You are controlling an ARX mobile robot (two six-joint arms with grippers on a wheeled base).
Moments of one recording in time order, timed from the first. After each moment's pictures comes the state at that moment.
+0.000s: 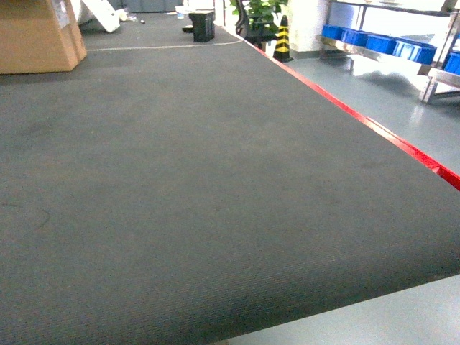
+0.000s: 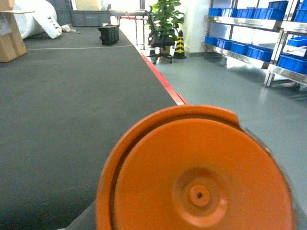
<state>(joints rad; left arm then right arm) 0.00 0.01 0.01 -0.01 0.00 0.00 0.00 0.01 0.01 -0.01 0.00 0.01</state>
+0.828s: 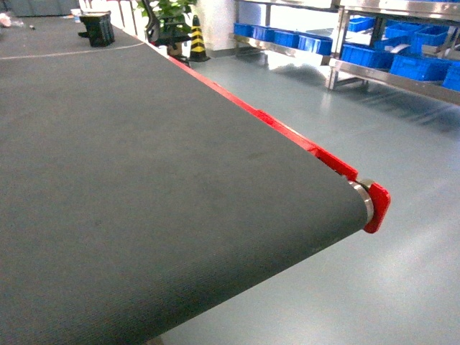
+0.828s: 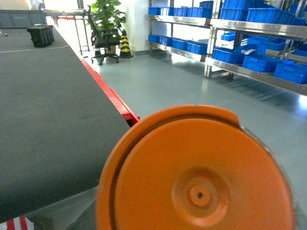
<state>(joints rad) 0.00 0.01 0.01 -0.01 0.00 0.00 0.00 0.01 0.01 -0.01 0.00 0.01</state>
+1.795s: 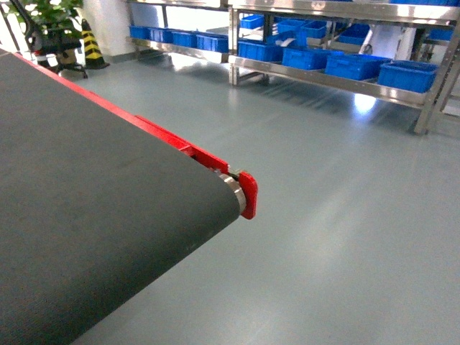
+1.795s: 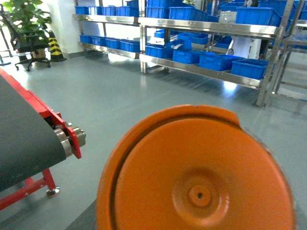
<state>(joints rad) 0.00 0.01 0.01 -0.01 0.00 0.00 0.00 0.01 0.01 -0.01 0.00 0.01</state>
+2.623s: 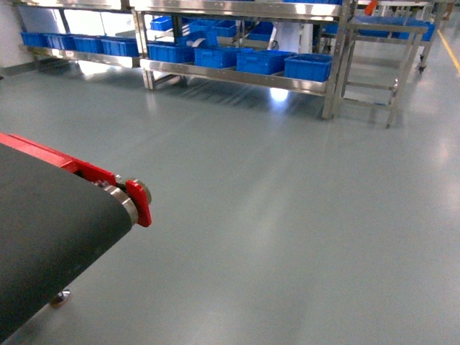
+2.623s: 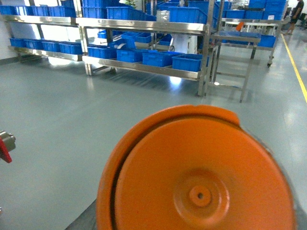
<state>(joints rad) 0.00 0.01 0.01 -0.01 0.00 0.00 0.00 0.01 0.01 -0.01 0.00 0.01</state>
